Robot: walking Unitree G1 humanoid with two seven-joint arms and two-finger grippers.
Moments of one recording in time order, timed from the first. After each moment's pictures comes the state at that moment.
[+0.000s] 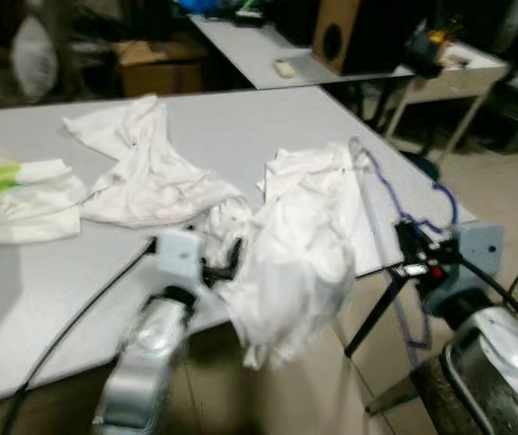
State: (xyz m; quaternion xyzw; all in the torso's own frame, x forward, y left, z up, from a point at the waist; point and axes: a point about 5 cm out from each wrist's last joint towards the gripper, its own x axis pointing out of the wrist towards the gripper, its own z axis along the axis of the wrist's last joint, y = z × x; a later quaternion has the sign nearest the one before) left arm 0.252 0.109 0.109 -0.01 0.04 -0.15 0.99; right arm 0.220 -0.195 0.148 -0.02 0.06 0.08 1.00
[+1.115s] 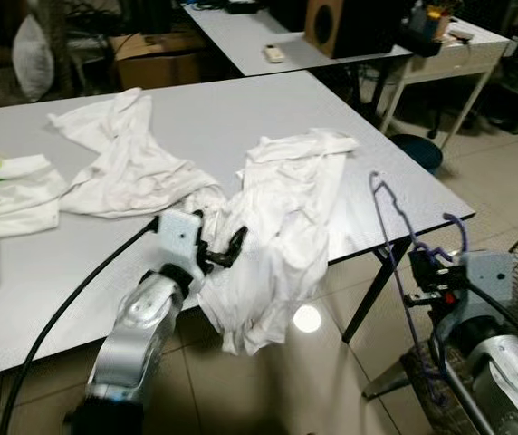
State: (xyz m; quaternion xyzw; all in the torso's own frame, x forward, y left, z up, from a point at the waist) left arm 0.284 0.127 0.114 0.02 0.04 -0.21 0.98; right arm 0.204 -0.206 0.130 -0.03 0.10 0.05 0.99
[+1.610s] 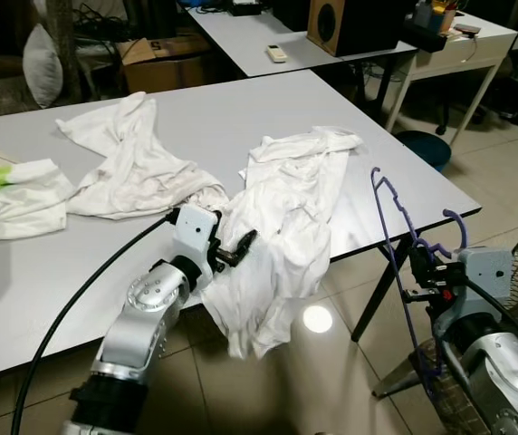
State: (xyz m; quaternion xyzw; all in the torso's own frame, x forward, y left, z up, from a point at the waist) left arm 0.296 0.126 0.111 0.04 0.06 -0.25 0.96; right arm 0.206 -0.202 0.130 -0.01 0.09 0.04 1.00
